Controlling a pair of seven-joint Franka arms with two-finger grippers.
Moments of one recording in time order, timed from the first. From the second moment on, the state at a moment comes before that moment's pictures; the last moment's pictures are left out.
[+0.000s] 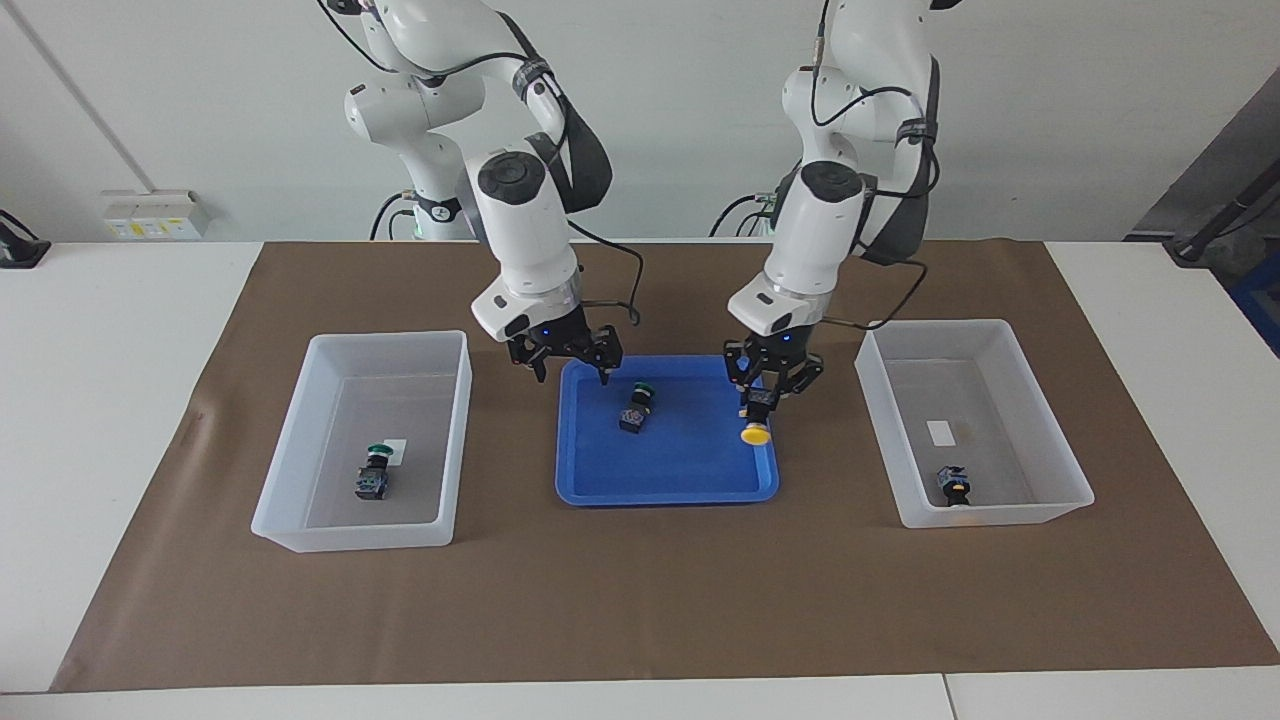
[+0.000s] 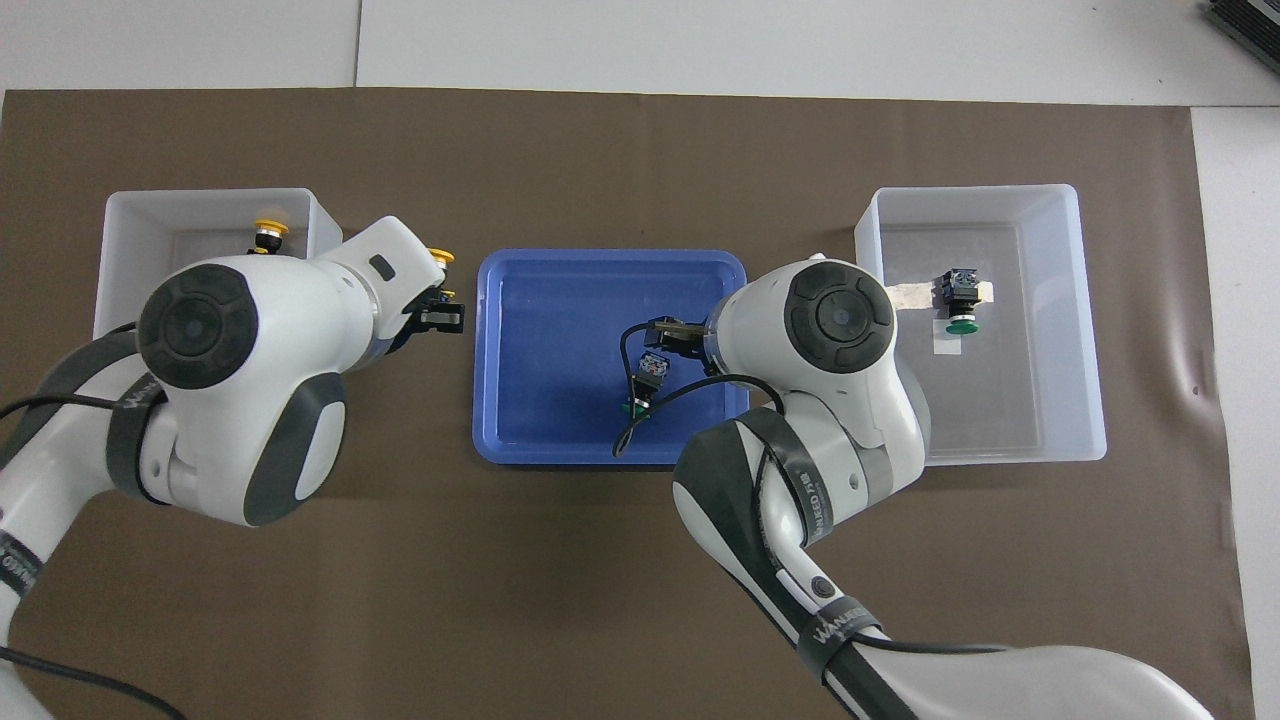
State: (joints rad) left arm -0.33 0.05 0.02 -2.04 -0.01 2.37 -0.21; right arm 0.56 0.29 -0.06 -1.86 0.10 2.32 0.66
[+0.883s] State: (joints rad) left arm 0.03 0.09 0.02 -2.08 -0.01 2.51 0.01; right arm 0.64 0.43 -0.05 -1.86 0.10 2.43 0.71
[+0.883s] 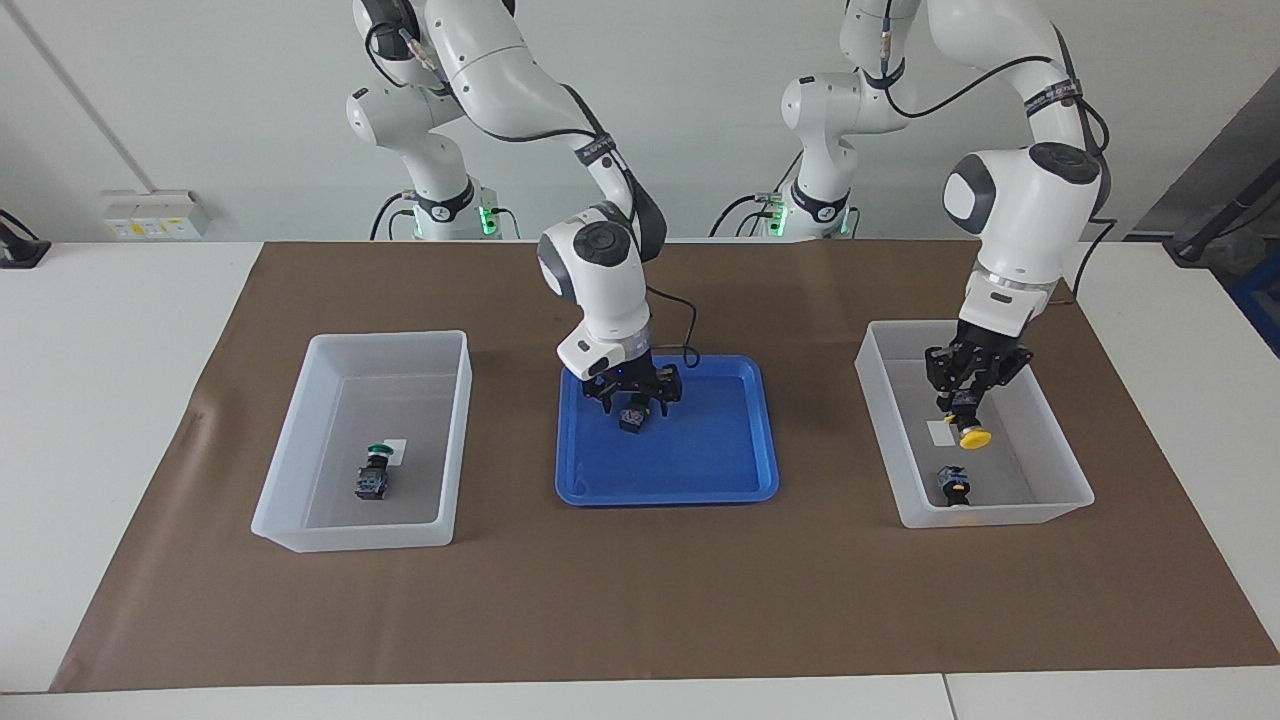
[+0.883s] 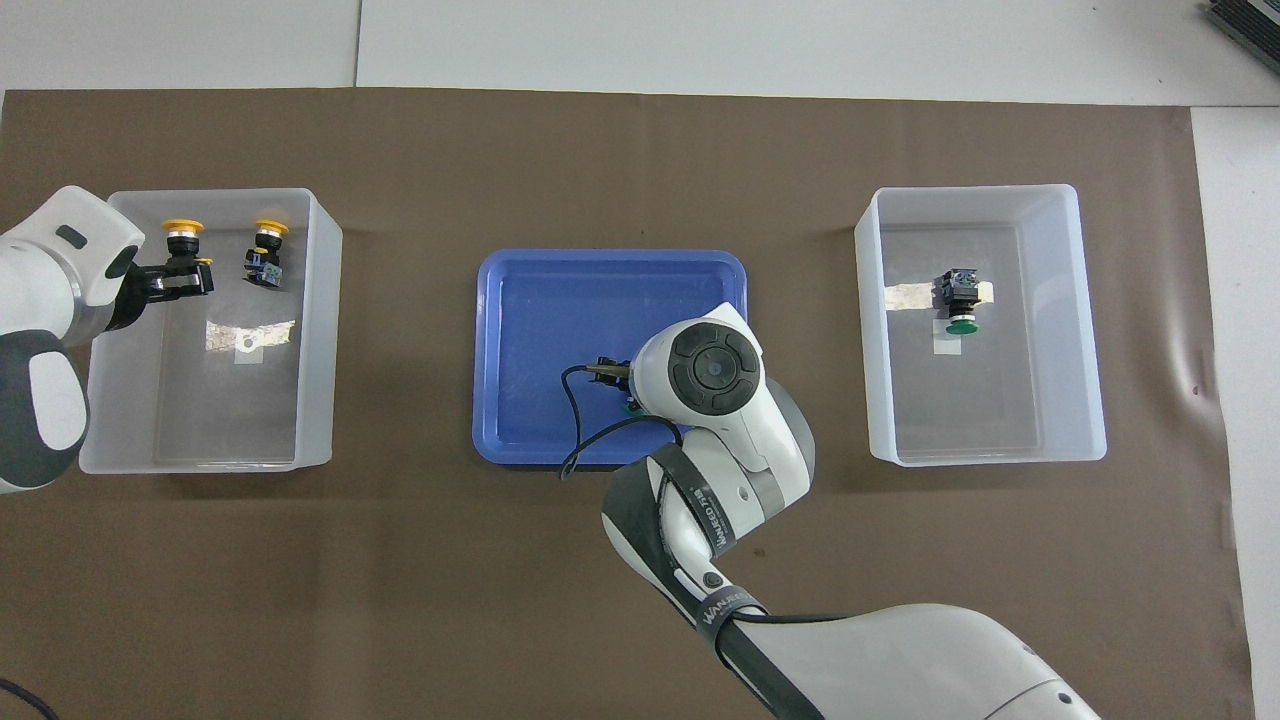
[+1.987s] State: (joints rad) left arm 0.05 0.32 0.01 -2.05 -0.01 2.79 0.09; right arm 0.41 0.17 -0.08 -1.78 0.09 2.10 0.45
